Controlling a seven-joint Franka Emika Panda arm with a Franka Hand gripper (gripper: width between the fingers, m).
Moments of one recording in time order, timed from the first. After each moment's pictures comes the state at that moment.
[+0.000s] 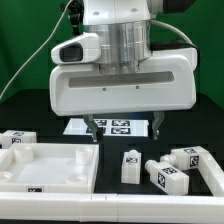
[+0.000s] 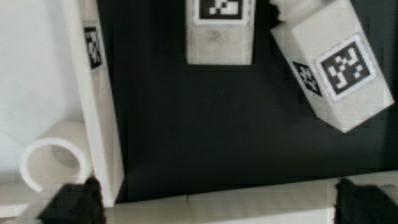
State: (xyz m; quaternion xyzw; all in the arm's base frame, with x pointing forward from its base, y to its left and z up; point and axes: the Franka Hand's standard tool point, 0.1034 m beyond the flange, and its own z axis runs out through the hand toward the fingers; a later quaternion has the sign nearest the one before) arm 0.629 0.029 0.091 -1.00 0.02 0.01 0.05
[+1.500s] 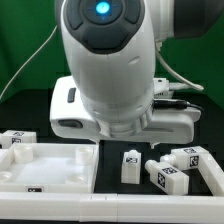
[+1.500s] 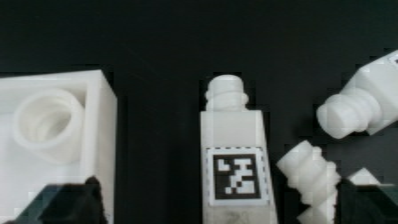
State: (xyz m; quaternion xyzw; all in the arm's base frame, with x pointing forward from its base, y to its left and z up) arm 0.588 0.033 0.066 -0.92 0.07 0.38 0.01
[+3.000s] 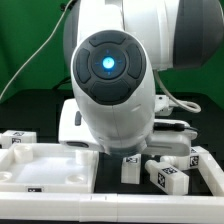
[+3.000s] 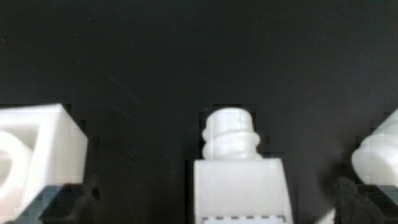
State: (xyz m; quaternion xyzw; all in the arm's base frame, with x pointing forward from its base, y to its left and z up) arm 0.560 0.036 0.031 -0.91 0.05 0.42 0.03
